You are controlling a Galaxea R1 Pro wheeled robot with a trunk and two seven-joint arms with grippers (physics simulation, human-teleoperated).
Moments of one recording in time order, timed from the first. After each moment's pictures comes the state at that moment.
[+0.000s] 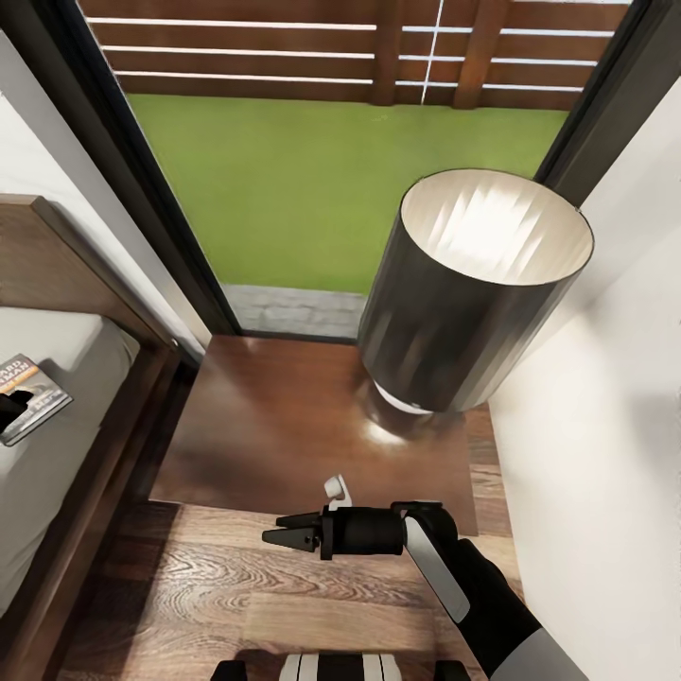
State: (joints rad) left arm -1.00 0.49 0.70 -0.65 0.26 0.45 0.05; right arm -0.51 0.04 0.45 -1.18 -0.61 0.74 0.97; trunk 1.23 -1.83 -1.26
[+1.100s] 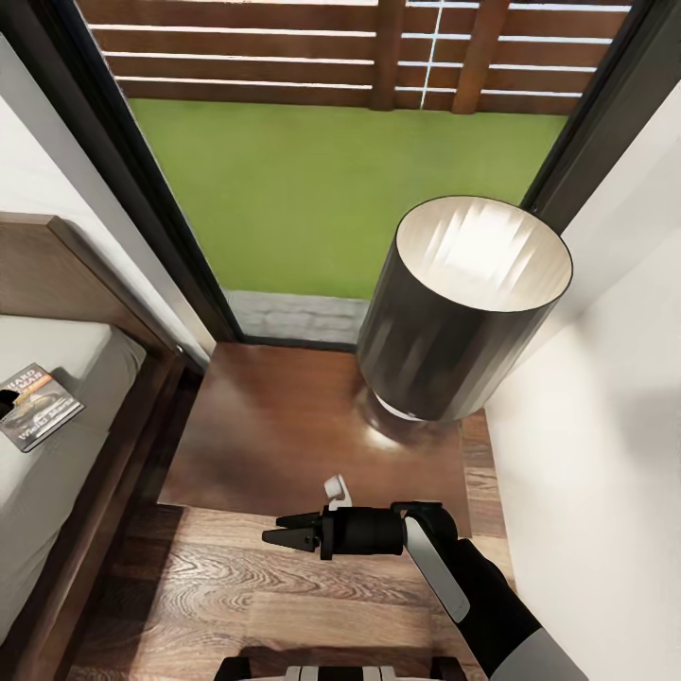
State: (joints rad) left arm -1.00 0.51 0.71 -0.65 0.26 0.46 0.05; right arm -0.51 0.04 0.45 -1.18 -0.61 0.74 0.97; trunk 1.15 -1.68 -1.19
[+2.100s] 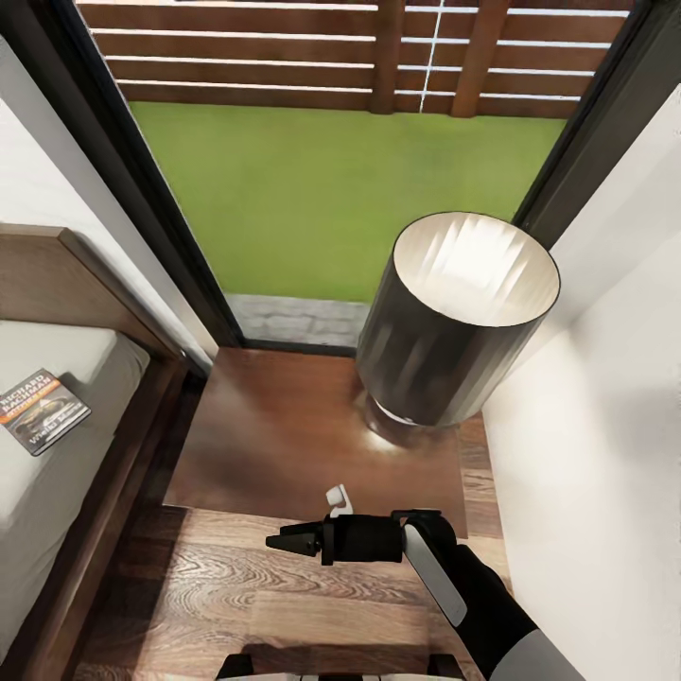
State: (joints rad) left arm -1.00 0.61 0.70 -0.65 0.20 0.48 -0.02; right arm -0.51 0.04 0.45 -1.10 -0.61 0.72 0.97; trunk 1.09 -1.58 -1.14
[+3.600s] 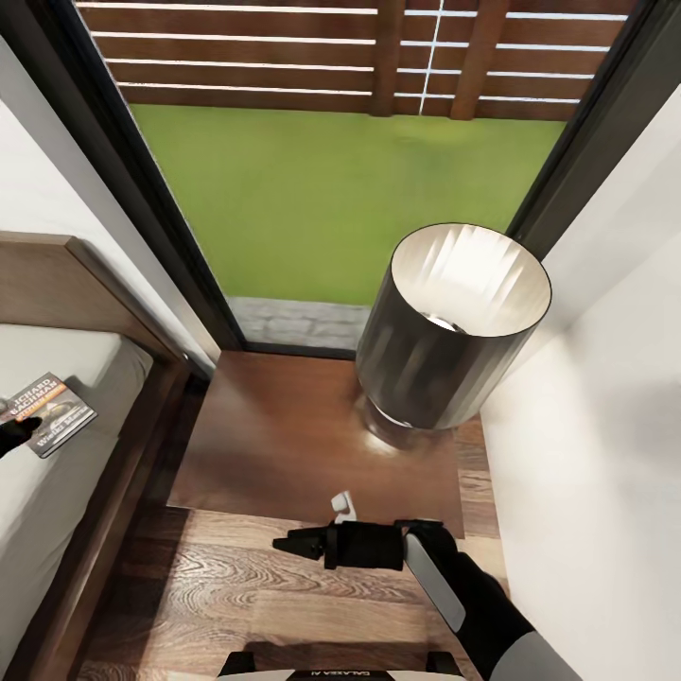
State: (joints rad) left arm -1.00 0.59 0.59 -0.37 0.09 0.26 -0.15; right arm -0.51 0.04 0.45 -1.00 -0.61 0.64 0.97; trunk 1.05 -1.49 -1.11
